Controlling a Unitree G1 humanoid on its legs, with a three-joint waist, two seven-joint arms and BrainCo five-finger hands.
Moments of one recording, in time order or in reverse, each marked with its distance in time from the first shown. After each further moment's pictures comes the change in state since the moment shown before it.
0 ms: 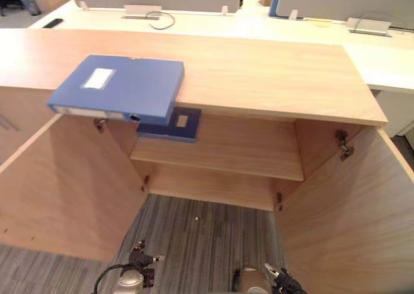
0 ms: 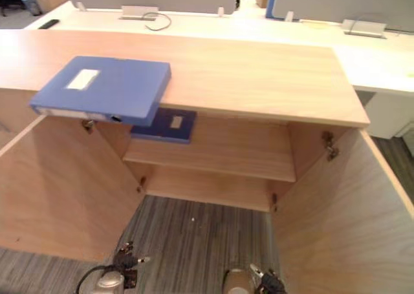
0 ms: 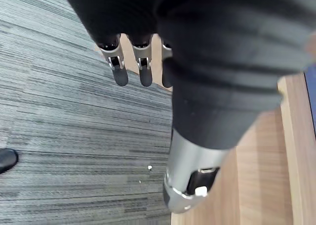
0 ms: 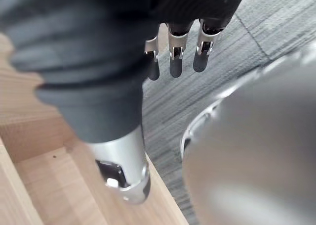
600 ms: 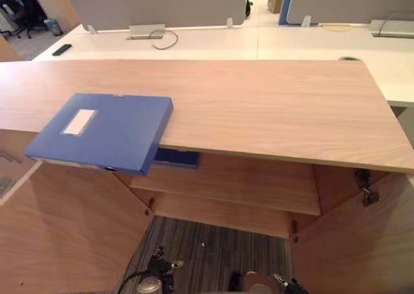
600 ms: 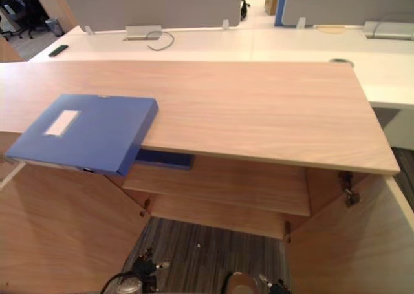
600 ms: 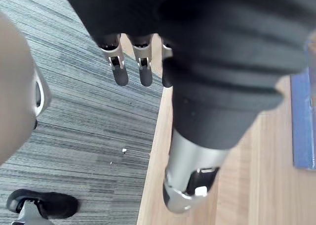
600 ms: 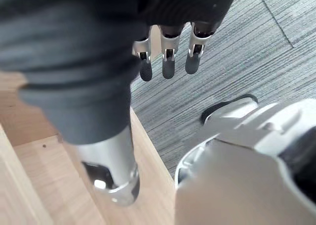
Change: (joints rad) left arm 0.042 -0.122 0.026 0.013 -0.003 -0.004 -0.006; right arm 0.035 -0.031 -0.022 0.020 0.000 0.001 -0.015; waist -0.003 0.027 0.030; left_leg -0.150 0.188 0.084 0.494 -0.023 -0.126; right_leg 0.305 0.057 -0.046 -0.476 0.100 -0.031
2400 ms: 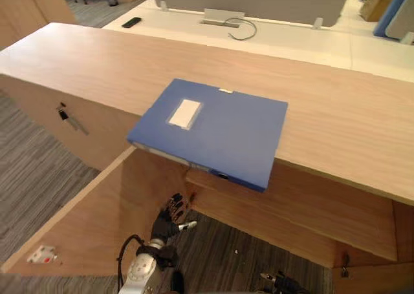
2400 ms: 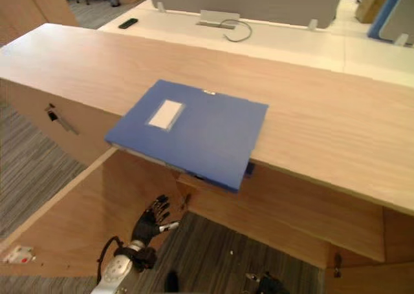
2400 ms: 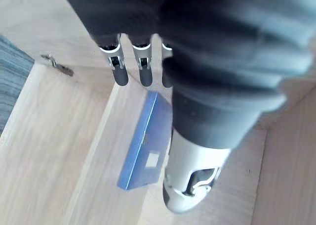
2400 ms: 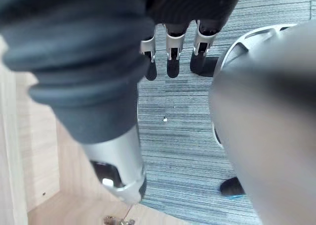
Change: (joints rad) left arm 0.271 0.147 -0.281 -0.939 -0.255 0.039 -0.160; right arm -0.054 -0.031 0.224 0.031 -0.098 0.054 0.029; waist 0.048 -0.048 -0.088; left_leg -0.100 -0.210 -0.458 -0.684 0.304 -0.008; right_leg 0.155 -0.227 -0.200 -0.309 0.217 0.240
